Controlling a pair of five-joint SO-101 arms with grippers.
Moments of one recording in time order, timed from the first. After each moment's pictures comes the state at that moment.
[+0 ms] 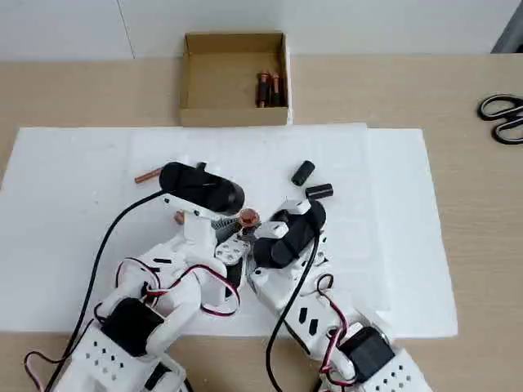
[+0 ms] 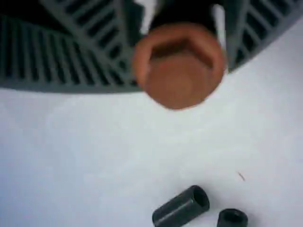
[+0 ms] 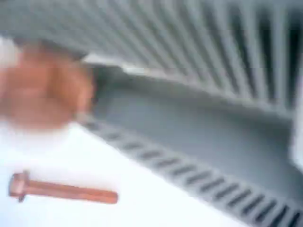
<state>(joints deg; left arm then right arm) 31.0 -67.6 57.4 59.6 20.0 -41.1 -90.6 81.7 37.5 -5.7</state>
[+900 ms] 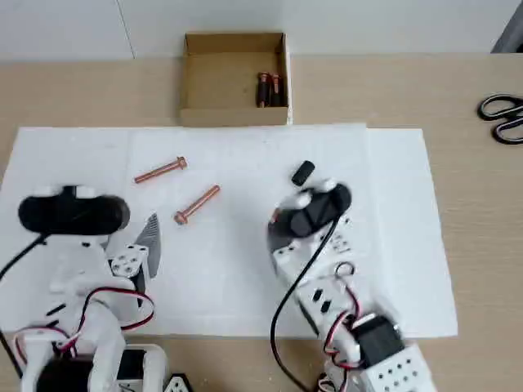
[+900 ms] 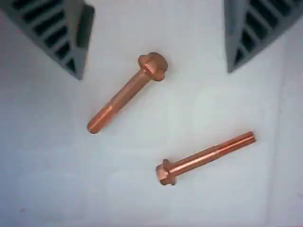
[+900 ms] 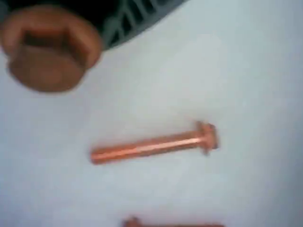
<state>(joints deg) -7.8 -88.0 49.7 79.8 2.5 -28.5 -80.0 70.8 46.3 -4.4</state>
